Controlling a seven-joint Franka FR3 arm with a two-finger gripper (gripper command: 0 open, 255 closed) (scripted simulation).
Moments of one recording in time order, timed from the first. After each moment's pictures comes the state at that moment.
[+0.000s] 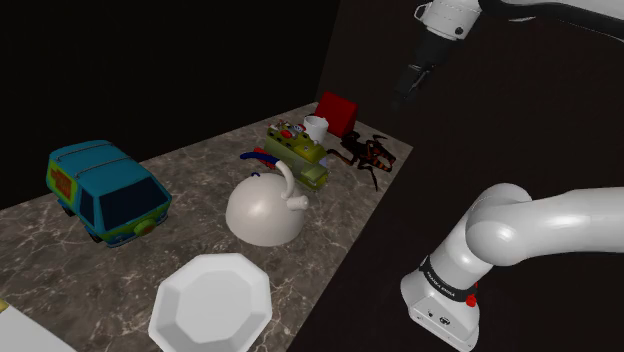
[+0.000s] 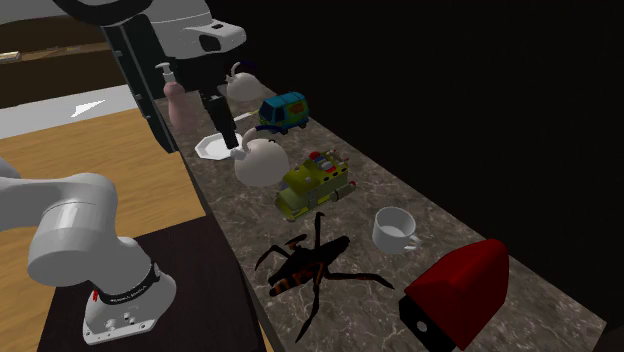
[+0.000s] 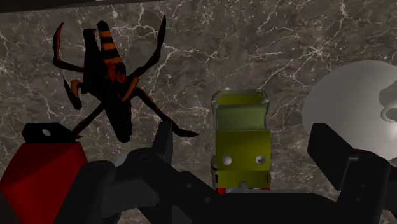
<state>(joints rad) -0.01 -0.83 0.03 -2.35 -0.05 1.61 -0.08</state>
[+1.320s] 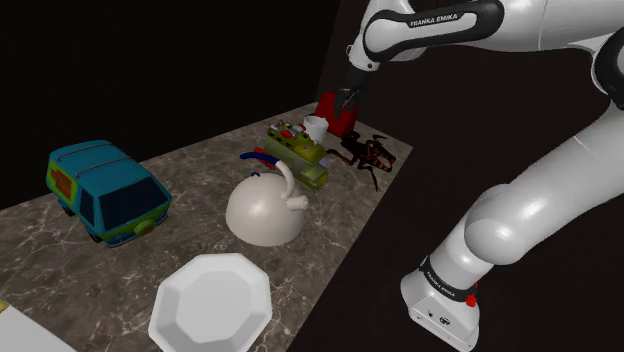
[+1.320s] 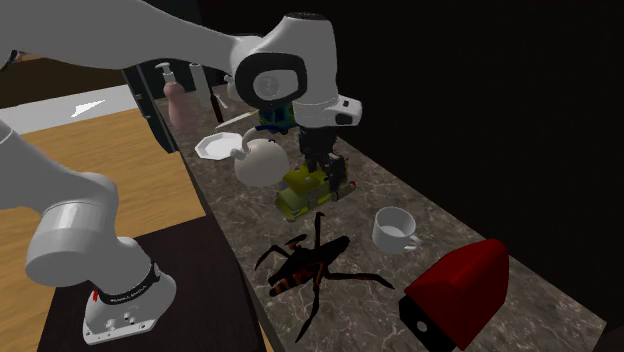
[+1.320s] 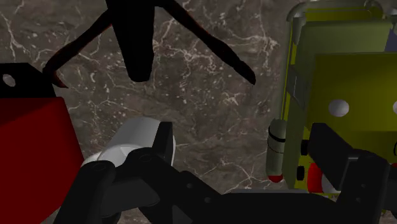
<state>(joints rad) -0.04 -0.23 -0.10 -2.20 -0.08 2.07 -0.23</state>
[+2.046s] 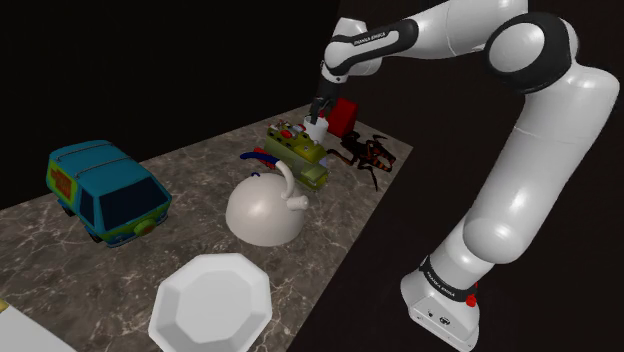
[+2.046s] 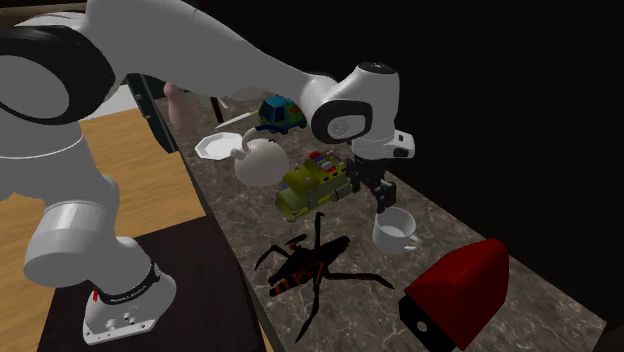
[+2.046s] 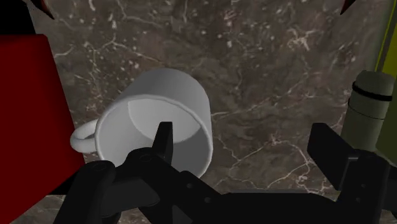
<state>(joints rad) -0.07 0.20 -0.14 -1.90 0.00 2.18 -0.34</state>
